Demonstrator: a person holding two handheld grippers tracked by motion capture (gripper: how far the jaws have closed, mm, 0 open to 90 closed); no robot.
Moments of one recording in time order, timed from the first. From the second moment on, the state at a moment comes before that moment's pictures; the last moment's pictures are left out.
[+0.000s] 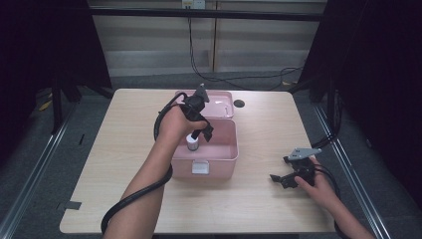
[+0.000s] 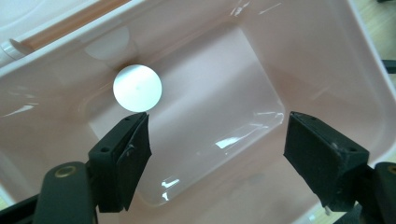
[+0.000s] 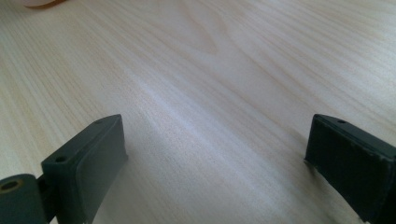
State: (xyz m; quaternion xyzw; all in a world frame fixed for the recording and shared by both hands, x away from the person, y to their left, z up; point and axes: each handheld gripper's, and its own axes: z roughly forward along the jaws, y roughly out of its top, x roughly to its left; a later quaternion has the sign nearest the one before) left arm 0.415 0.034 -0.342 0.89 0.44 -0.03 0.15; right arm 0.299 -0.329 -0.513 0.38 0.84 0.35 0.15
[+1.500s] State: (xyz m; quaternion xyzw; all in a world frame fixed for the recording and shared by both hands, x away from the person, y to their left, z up) left arm 0.394 0.107 -0.297 0.91 0.37 -0.01 0.18; right arm 0.299 -0.329 -0.513 0.38 0.84 0.35 0.15
